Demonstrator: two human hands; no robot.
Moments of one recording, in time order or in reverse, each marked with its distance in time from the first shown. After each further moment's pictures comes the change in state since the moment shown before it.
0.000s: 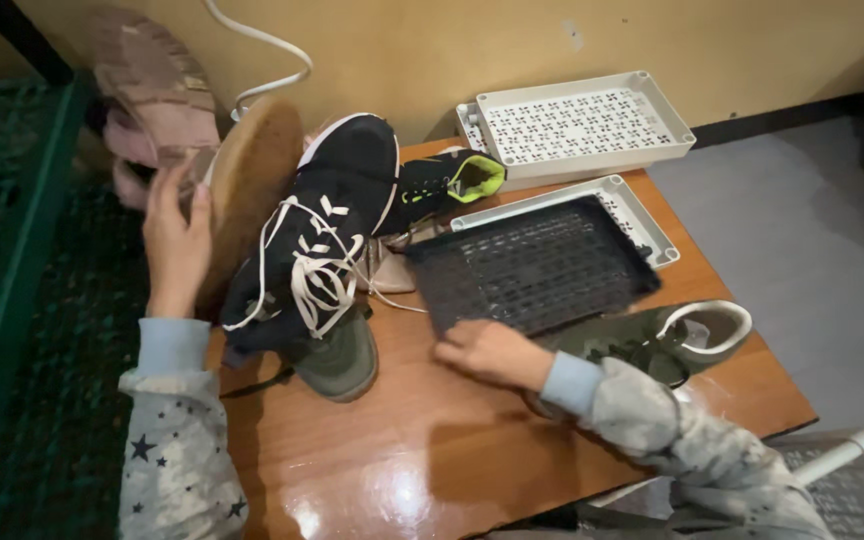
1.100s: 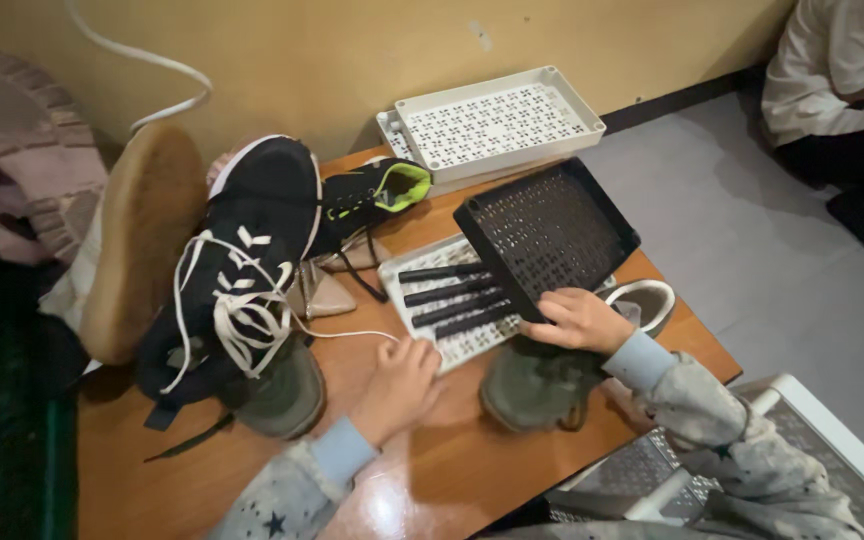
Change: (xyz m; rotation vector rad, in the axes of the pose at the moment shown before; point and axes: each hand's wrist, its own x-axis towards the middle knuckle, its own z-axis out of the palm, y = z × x) left_hand -0.219 0.178 0.153 -0.152 -0.646 0.619; right_hand -0.130 0.052 -0.116 -0.289 0.139 -0.083
